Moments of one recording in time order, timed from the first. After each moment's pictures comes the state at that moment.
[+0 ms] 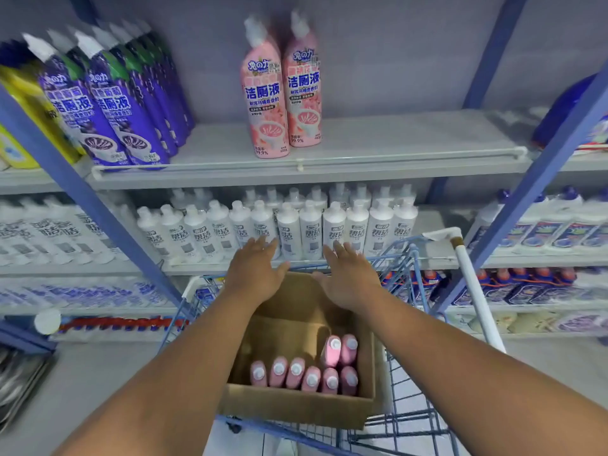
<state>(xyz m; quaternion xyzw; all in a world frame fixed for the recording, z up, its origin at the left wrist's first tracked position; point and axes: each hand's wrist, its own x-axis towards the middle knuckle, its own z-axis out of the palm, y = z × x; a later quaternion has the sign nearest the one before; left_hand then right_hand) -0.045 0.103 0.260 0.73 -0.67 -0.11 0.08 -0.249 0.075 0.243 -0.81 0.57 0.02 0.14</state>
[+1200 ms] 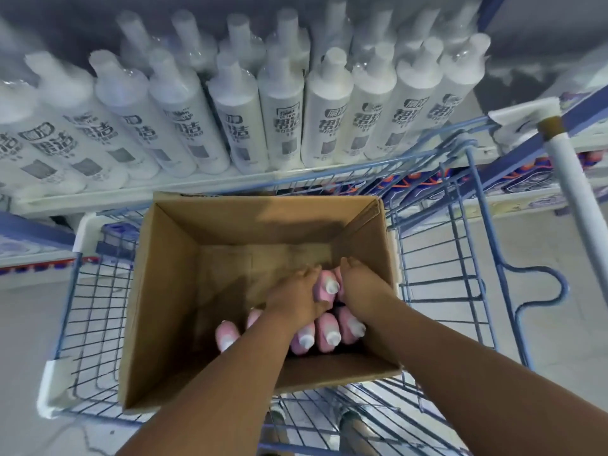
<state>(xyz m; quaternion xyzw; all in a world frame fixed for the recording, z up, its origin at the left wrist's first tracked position) -0.105 0.086 -0.031 0.60 -0.70 -0.39 -0.06 -0.267 0.075 -0.022 -0.63 0.68 0.12 0.35</state>
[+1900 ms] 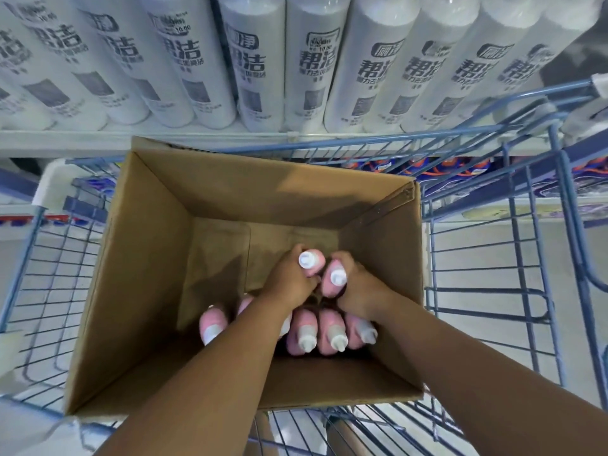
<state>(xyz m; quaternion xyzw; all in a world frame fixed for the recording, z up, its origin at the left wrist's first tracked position) -0.098 0.076 -0.121 0.67 -0.51 -0.51 0.14 -0.264 0.077 -0.081 -0.57 0.65 0.04 0.50</state>
